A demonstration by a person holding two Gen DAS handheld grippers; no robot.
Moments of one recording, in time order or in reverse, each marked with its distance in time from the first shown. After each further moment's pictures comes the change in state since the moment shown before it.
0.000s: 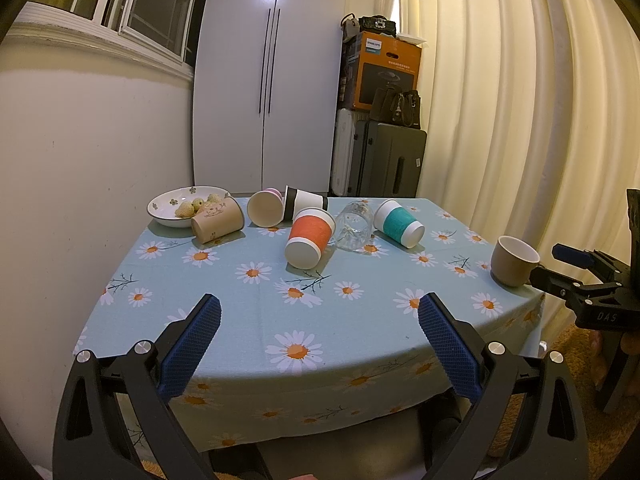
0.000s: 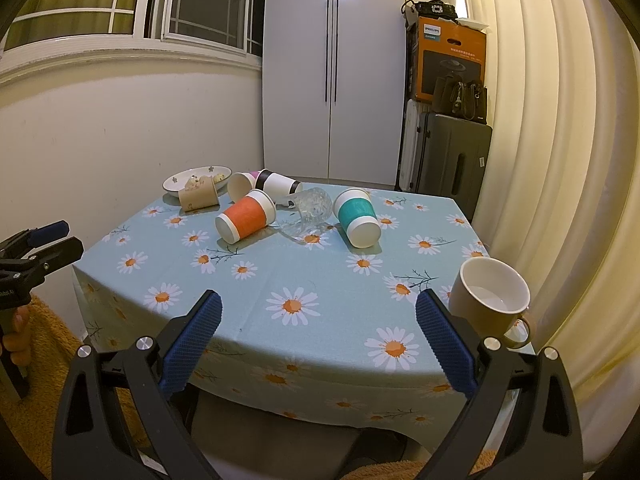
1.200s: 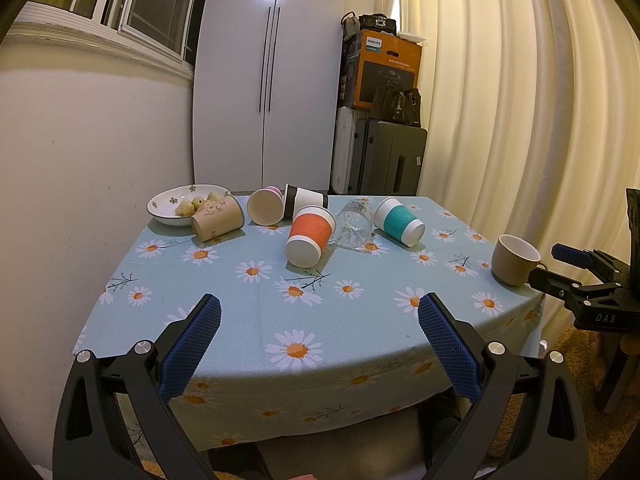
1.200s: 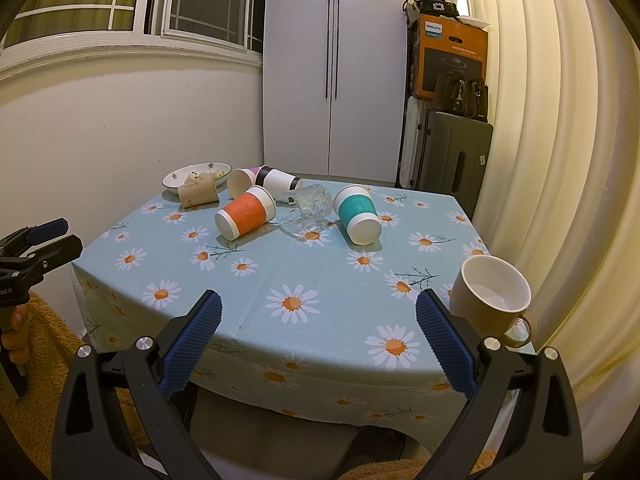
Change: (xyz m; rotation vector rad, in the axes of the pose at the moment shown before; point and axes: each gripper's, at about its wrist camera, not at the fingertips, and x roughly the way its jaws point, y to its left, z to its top) left arm 0.000 0.000 0.000 -0.001 0.001 -0.001; right arm 0.002 0.001 -0.002 -0.003 0.006 -0.001
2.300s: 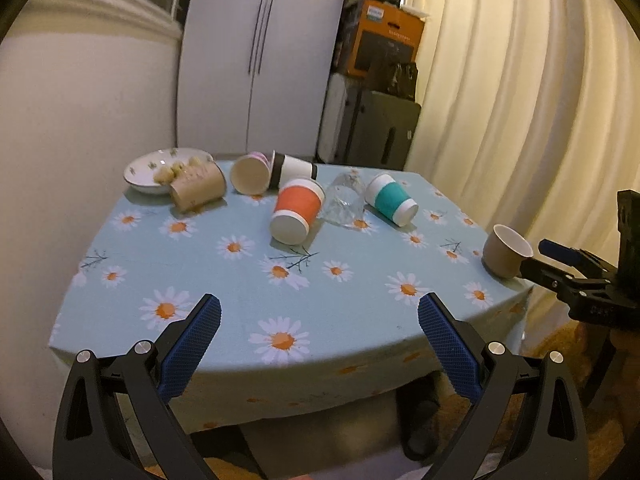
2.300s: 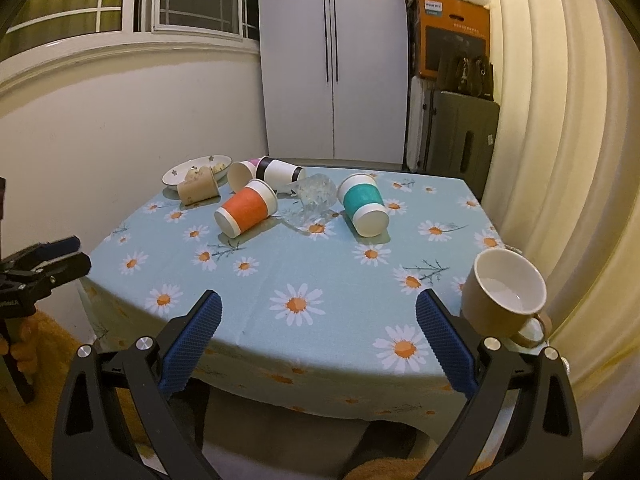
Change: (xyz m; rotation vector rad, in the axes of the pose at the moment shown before) left arm 0.036 0.014 0.016 -0.056 0.154 -0.085; right arm 0.028 -0.015 0.014 0.051 0.082 0.048
